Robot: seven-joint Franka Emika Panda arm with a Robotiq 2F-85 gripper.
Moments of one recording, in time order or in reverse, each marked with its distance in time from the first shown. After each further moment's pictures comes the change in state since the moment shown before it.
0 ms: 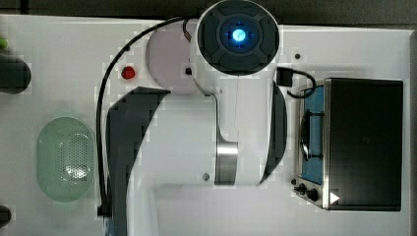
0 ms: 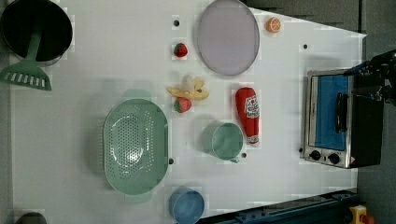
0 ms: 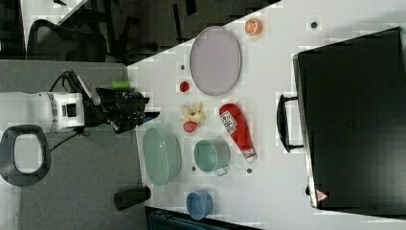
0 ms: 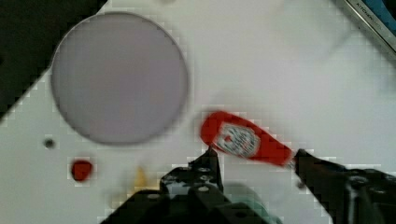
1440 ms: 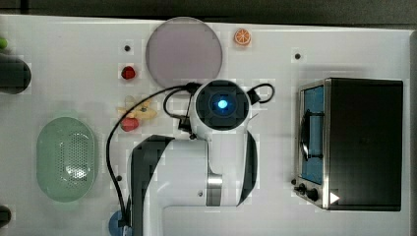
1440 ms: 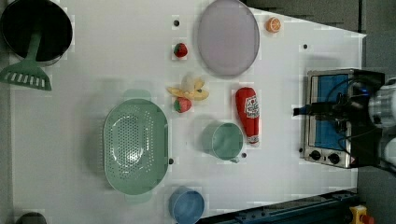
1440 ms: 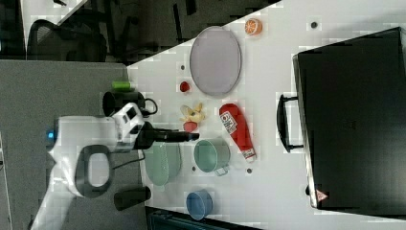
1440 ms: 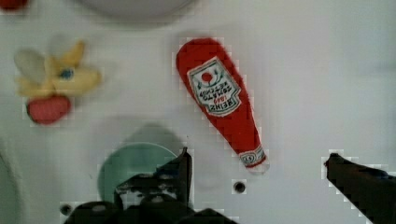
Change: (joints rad) arm -0.101 -0.068 0.117 -0.428 0.026 0.282 -0.715
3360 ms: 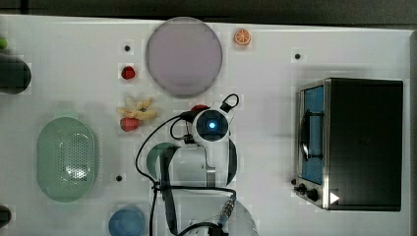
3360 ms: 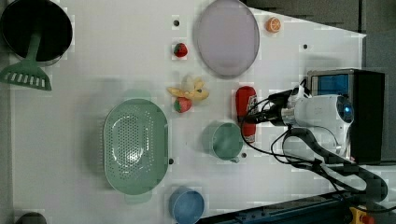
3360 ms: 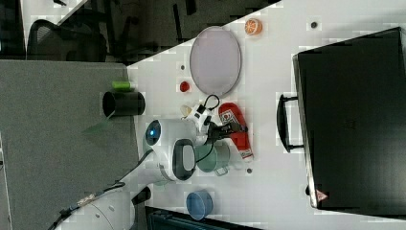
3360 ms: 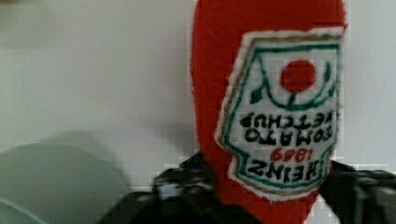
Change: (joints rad) arm 0.009 0.462 -0.009 -0.166 -0.093 0.632 -0.271
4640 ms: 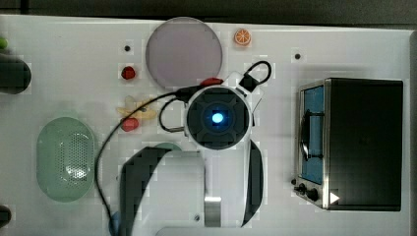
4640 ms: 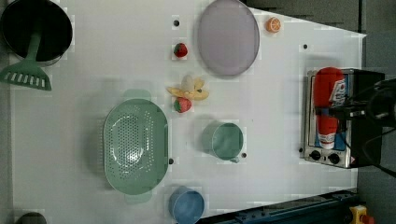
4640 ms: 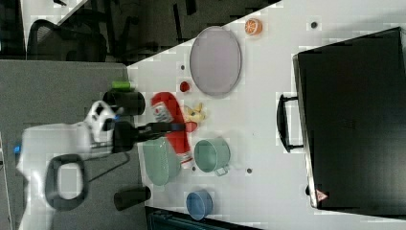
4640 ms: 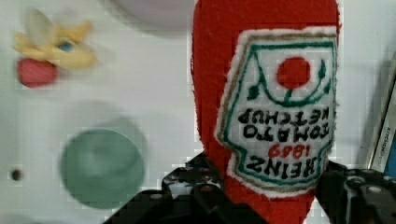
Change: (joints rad) arm -0.015 -0.560 0.015 0.227 0.022 -0.686 0.012
